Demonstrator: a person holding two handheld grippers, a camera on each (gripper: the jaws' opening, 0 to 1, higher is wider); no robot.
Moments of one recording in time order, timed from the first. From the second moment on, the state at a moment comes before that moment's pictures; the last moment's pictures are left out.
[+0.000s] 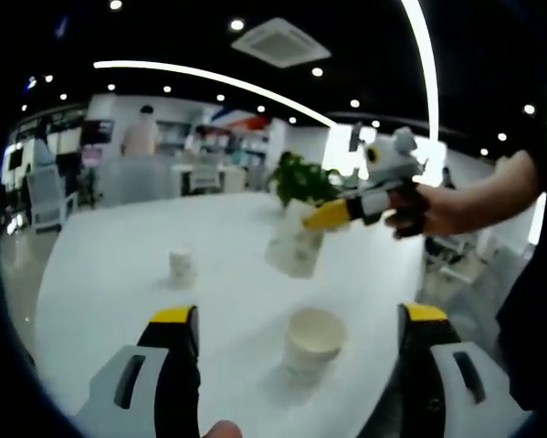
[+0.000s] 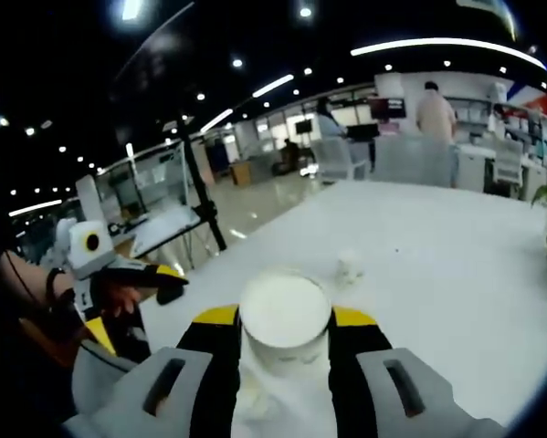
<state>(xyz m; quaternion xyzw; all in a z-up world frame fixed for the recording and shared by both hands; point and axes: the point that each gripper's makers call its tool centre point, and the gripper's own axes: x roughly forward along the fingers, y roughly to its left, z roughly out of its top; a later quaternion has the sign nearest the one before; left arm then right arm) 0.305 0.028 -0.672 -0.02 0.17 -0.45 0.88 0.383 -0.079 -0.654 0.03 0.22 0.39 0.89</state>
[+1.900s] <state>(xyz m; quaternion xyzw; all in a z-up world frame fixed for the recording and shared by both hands) 0.293 -0.017 -0.651 -0.14 0.18 -0.52 0.82 0.345 -0.044 -0.624 0.21 0.20 0.44 0.85</state>
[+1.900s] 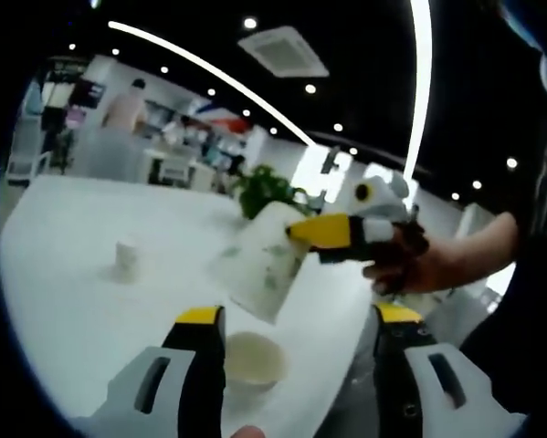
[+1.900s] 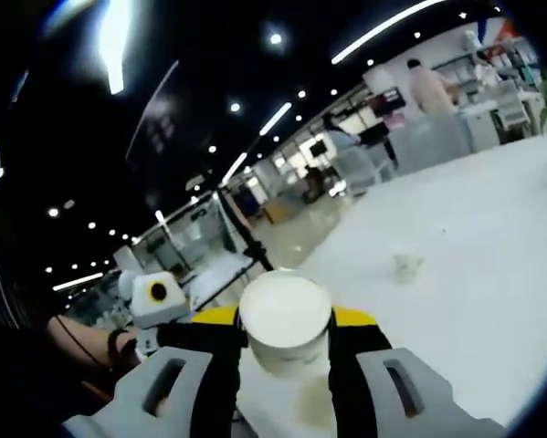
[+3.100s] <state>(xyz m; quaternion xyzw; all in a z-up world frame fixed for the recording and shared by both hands) 0.290 0.000 -0.627 -0.21 0.15 -0.52 0.81 0.320 -0.038 -0.627 0.32 0.21 0.48 0.79</state>
